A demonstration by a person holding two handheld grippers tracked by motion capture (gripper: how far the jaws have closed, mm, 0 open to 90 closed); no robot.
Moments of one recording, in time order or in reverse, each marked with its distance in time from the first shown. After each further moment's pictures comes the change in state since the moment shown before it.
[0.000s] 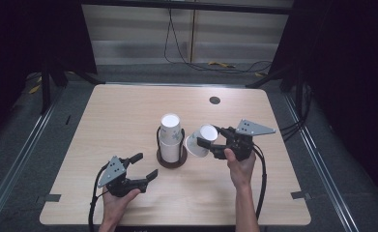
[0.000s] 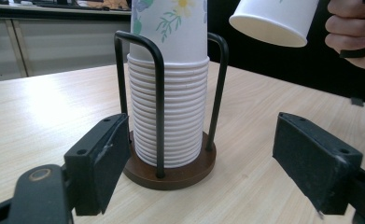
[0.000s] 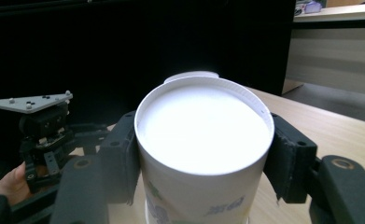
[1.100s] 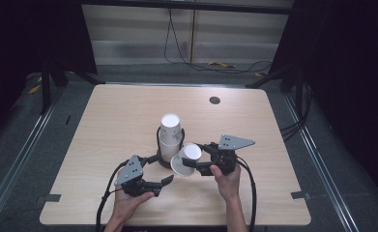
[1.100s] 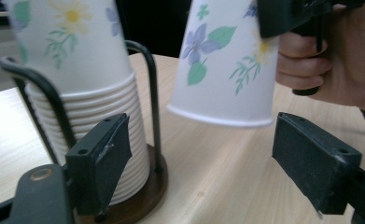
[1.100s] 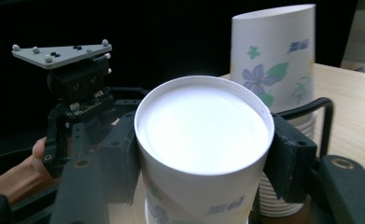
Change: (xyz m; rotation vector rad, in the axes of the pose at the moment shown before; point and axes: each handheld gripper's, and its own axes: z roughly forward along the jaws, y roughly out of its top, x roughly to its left) left arm -0.024 0.015 0.028 0.044 -0.181 0.108; right arm 0.023 -0.039 0.028 0.068 0.167 0.018
